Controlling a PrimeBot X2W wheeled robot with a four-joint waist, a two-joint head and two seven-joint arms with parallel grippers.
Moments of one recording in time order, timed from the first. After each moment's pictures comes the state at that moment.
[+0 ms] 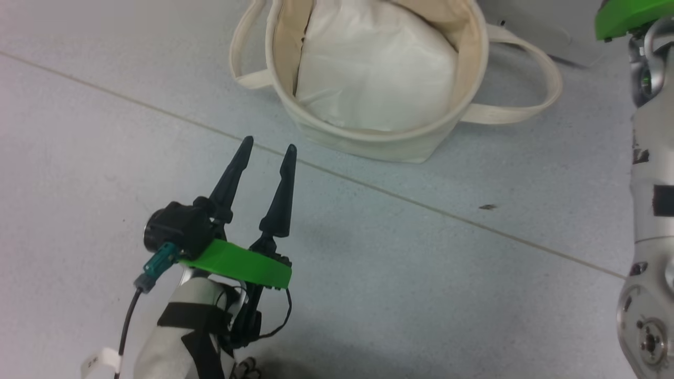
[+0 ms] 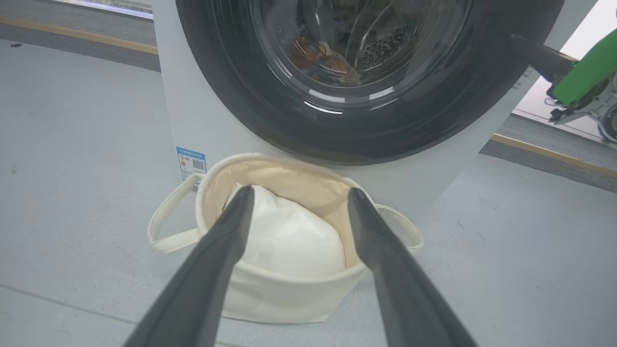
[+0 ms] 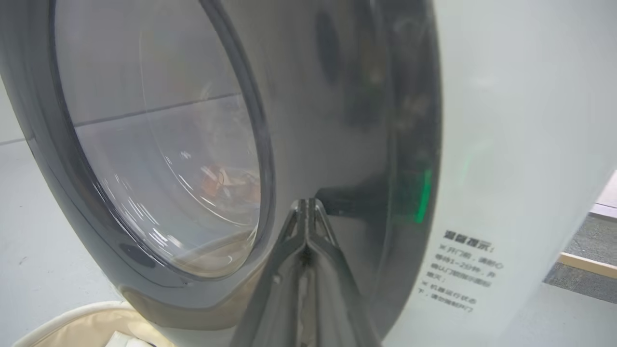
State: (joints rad) left arm -0.44 0.03 -0.29 0.26 -0.33 -0.01 -0.26; right arm -1.11 -0.14 -0.18 0.69 -0.25 0.13 -0.26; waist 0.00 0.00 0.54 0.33
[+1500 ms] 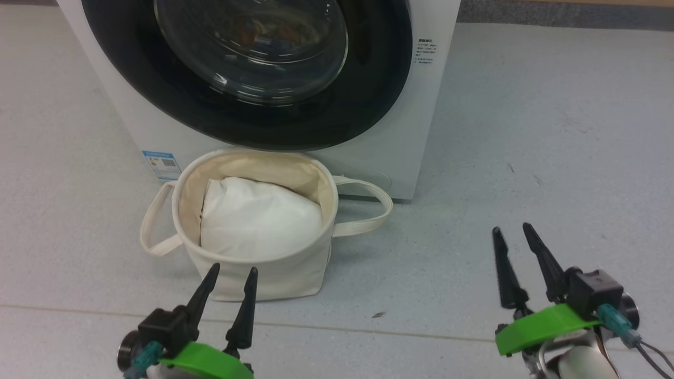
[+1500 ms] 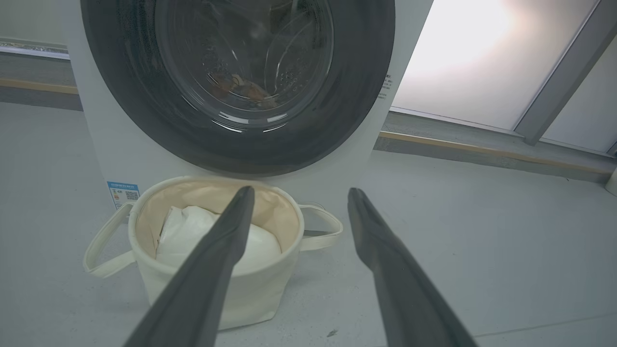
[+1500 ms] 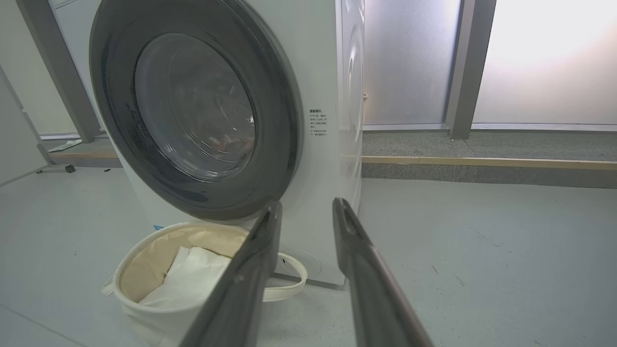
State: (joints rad) left arm -0.14 0.04 -0.12 0.37 -0.20 -0.11 -0.26; right arm -0.12 -0.06 0.06 0.24 0.12 0.13 -0.26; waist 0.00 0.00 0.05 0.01
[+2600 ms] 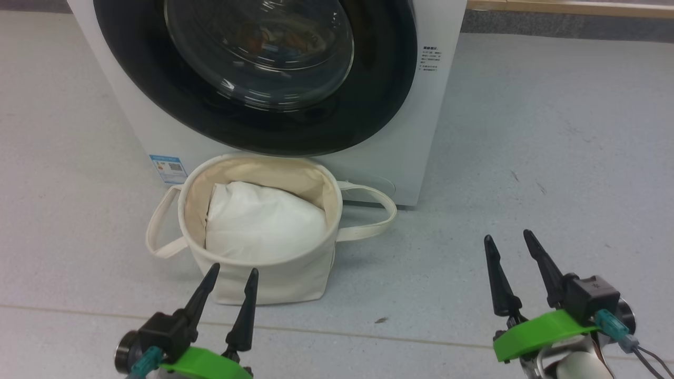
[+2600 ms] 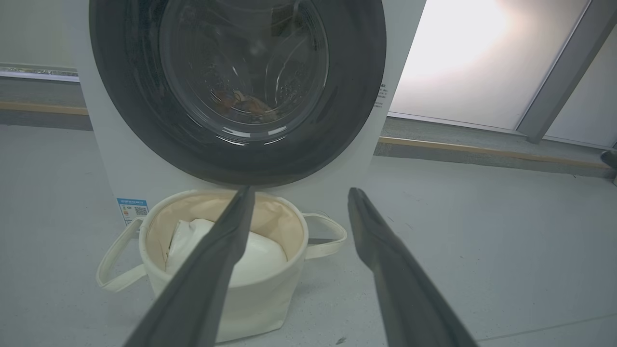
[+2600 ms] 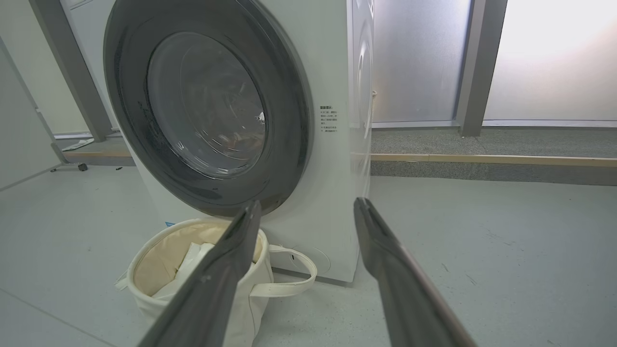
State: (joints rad) left arm -0.11 0.04 -0.11 0.32 -0.15 -0.11 -0.26; right arm -0.09 -0.05 0.06 0.24 0.12 0.13 -0.26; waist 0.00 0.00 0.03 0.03
